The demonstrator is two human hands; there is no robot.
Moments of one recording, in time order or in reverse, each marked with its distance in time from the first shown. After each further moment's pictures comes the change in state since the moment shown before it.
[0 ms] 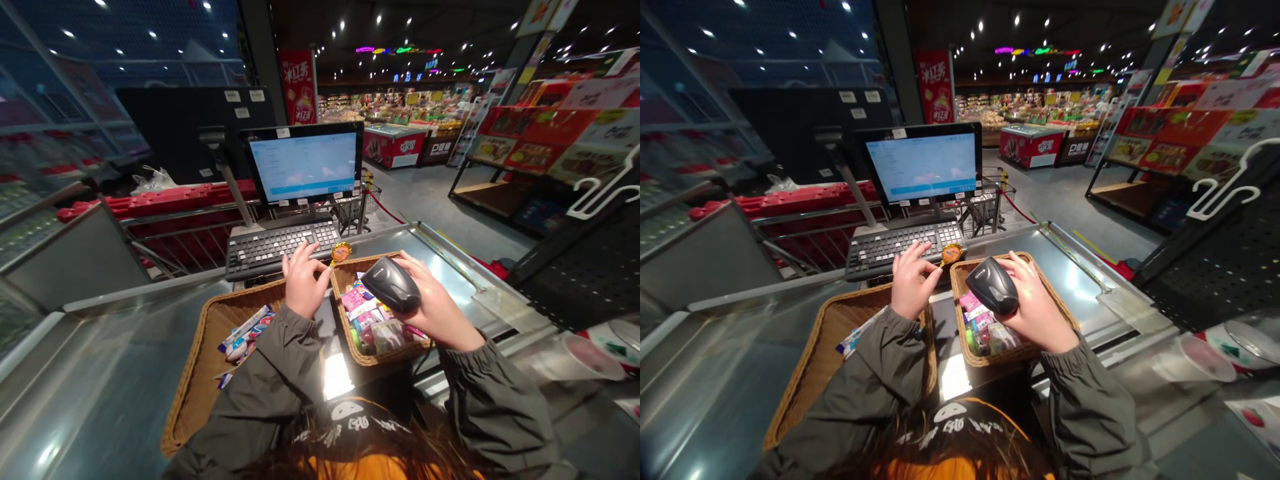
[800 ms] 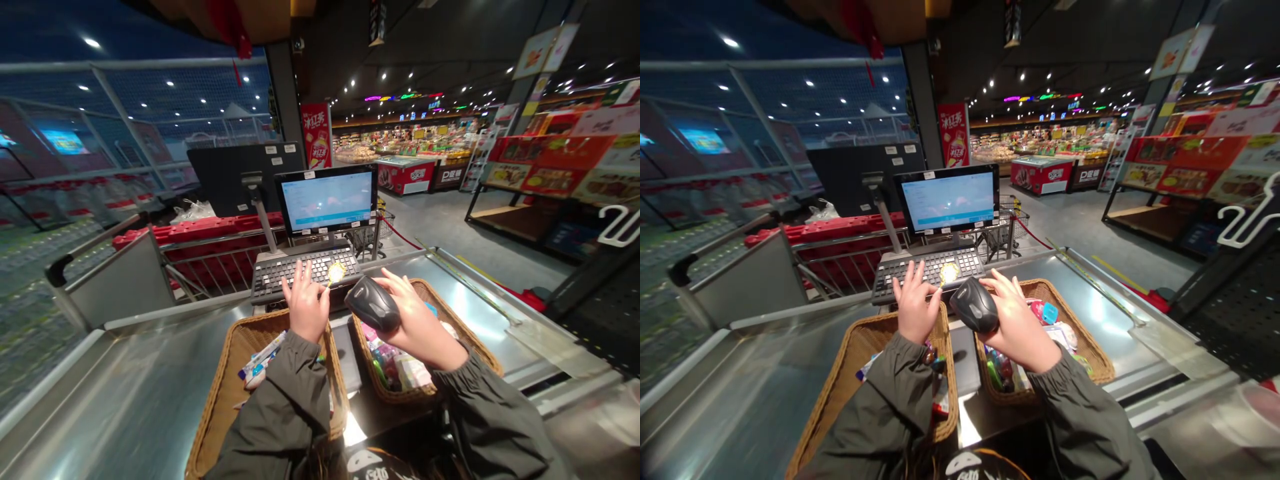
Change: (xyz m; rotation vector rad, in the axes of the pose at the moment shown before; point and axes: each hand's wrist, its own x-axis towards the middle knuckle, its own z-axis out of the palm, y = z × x) left_hand -0.006 -0.031 -0.019 0.222 0.153 0.014; right_hand 0.047 -0.052 0.022 0.040 -0.048 -0.034
